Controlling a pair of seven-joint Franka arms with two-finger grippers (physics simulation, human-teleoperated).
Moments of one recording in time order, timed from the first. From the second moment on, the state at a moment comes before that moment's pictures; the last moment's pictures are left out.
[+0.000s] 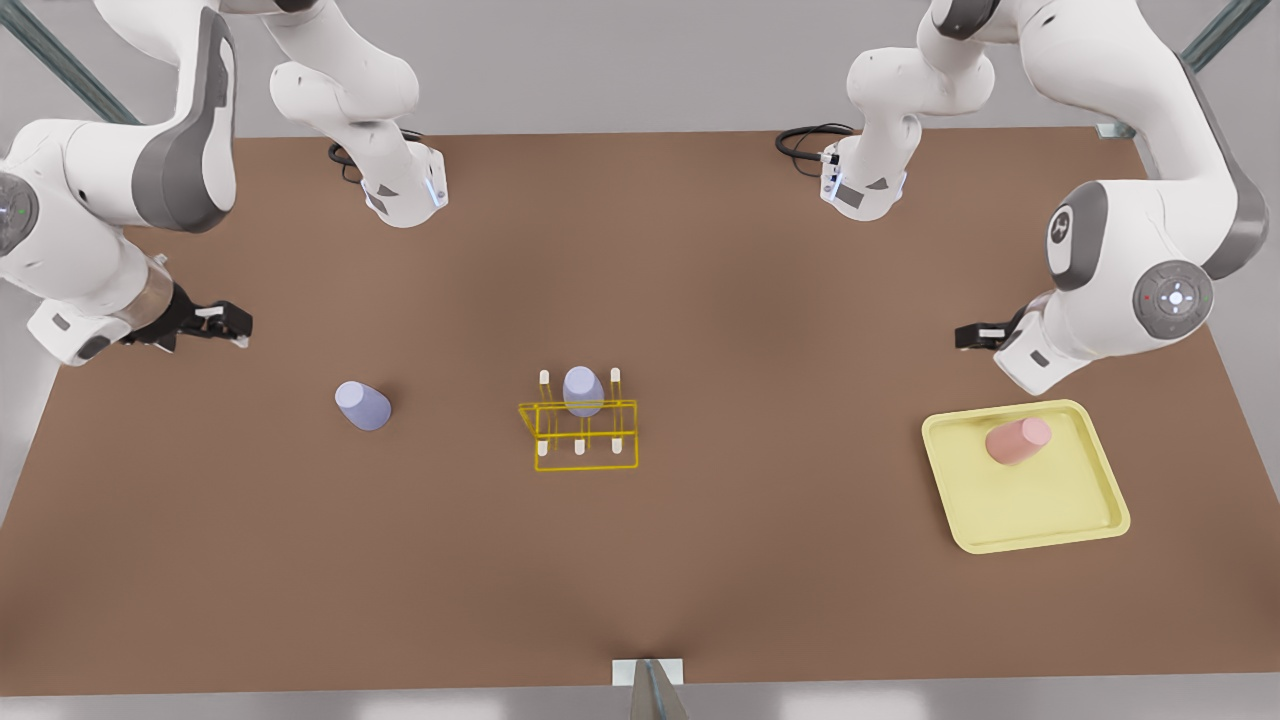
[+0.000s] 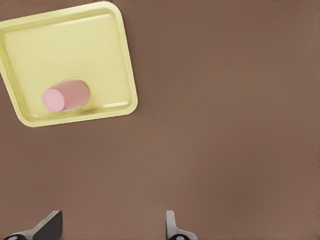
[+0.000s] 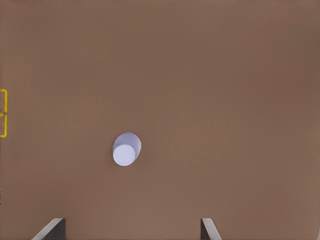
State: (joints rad) left arm -0.10 0.23 0.04 -1.45 0.04 1.39 -0.01; right arm 0.08 0.07 -0.10 -1.54 -0.09 1.54 -0.13
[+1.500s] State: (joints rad) left arm 0.17 0.65 0.14 -1.67 0.00 2.12 0.24; right arm 0.07 0.32 -0.09 -2.36 0.07 2.69 -0.17
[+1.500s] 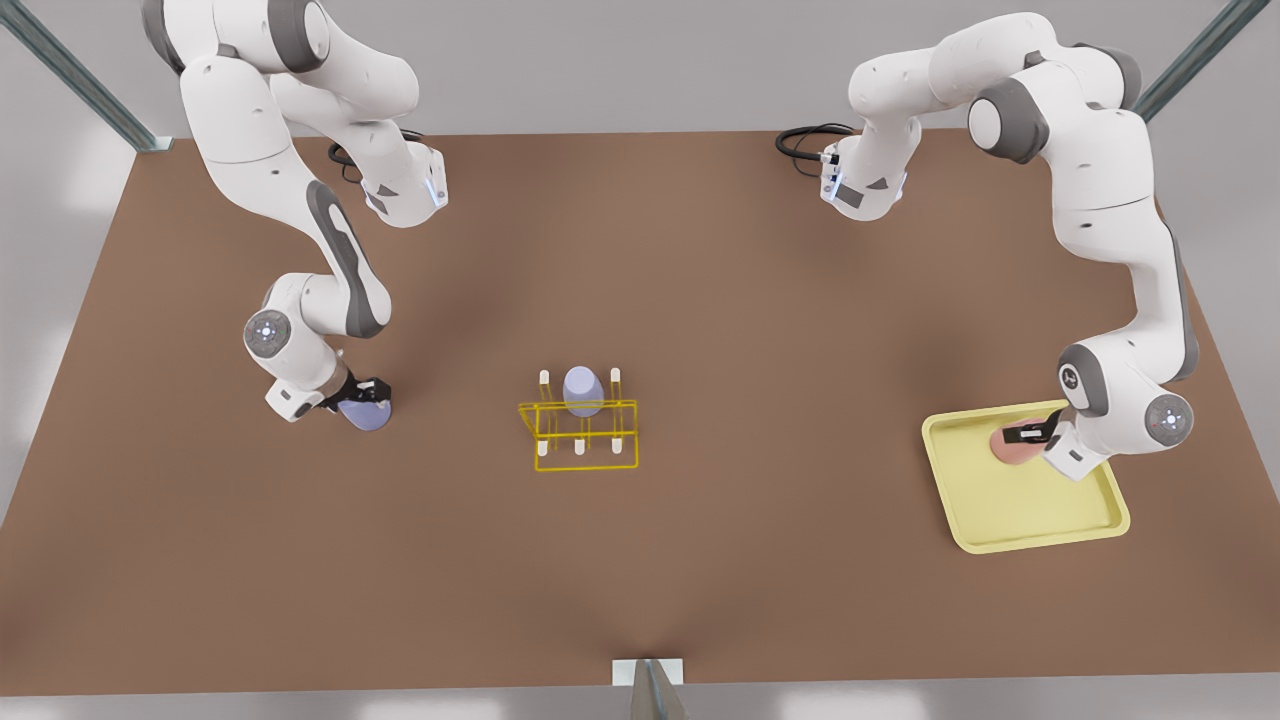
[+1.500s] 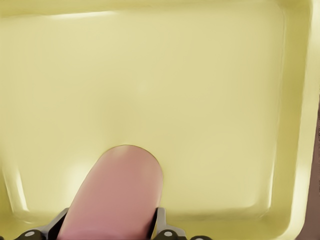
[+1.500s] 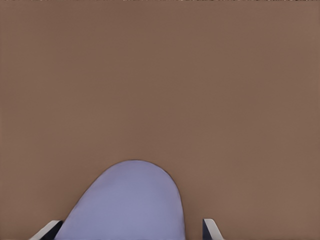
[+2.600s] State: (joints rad) left arm -0.17 0.85 -0.36 -1.01 -0.12 1.88 -0.30; right arm 0.07 0.28 -0.09 -2.37 0.07 2.71 -0.21
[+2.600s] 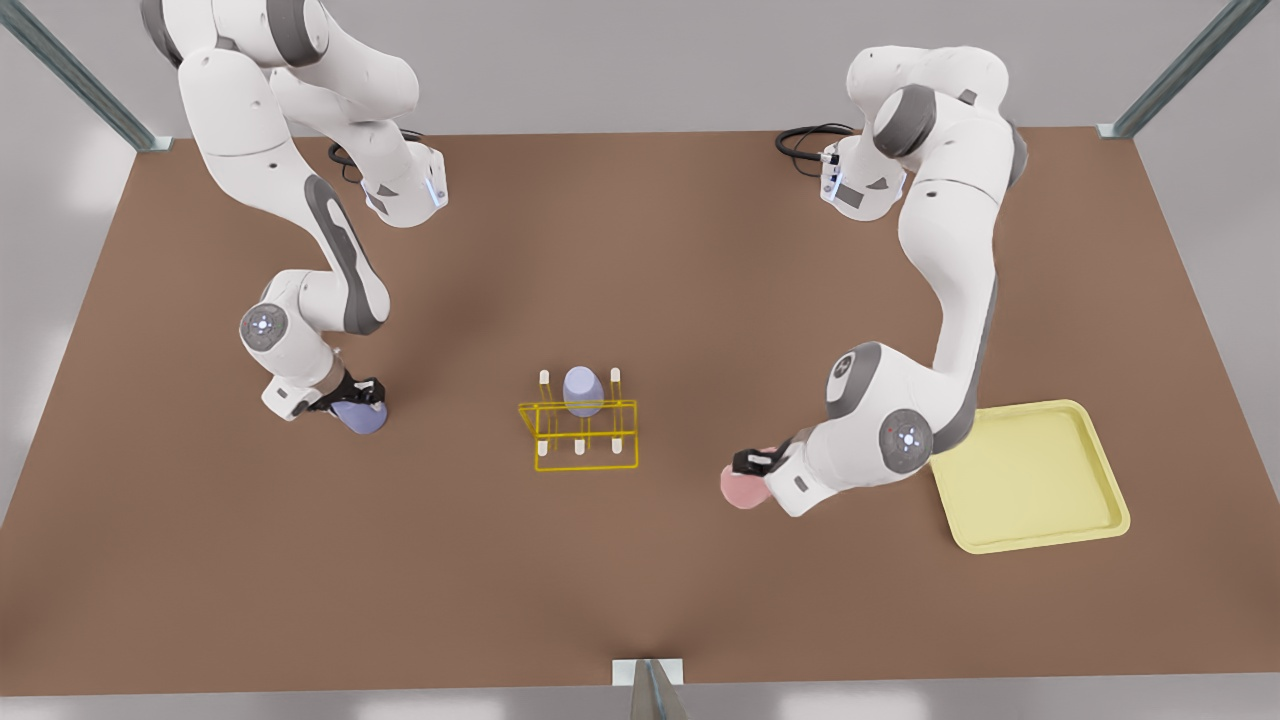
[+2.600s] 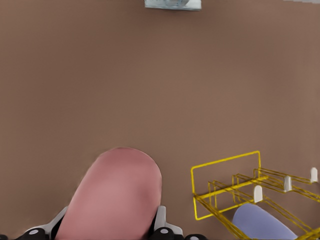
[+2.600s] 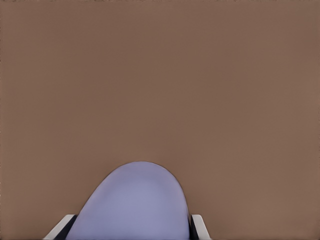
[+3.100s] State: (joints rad) left arm -0.40 0.95 -0.37 -0.91 -0.16 1.97 -0.78; right arm 0.24 0.42 -0.03 -1.73 0.47 2.28 -0.21
